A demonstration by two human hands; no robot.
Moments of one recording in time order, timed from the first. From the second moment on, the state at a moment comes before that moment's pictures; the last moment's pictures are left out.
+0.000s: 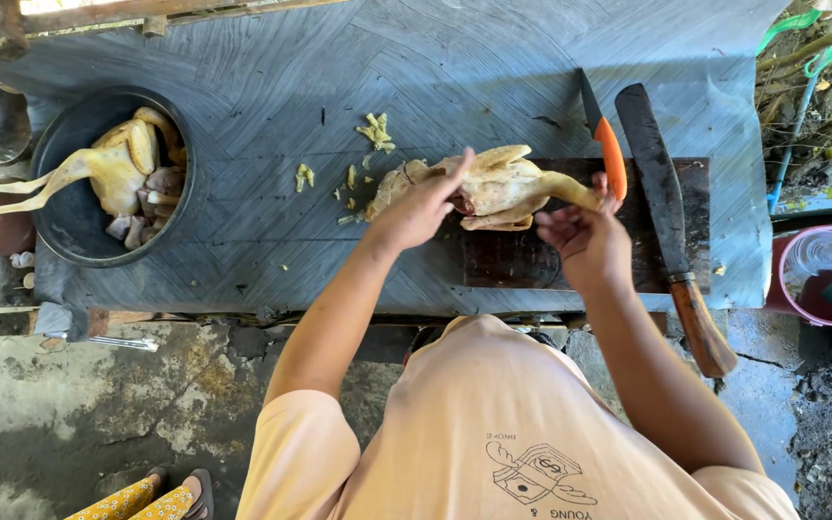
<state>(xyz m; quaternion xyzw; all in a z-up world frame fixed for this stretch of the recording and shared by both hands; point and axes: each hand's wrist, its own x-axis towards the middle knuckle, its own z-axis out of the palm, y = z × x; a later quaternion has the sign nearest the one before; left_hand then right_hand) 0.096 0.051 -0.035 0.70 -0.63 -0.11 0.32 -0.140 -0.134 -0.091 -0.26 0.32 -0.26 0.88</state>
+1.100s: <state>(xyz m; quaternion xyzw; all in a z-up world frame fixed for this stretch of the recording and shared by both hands) 0.116 -0.003 -0.049 0.61 -0.61 -0.33 0.38 -0.081 -0.090 -0.023 -0.91 0.21 -0.29 0.22</state>
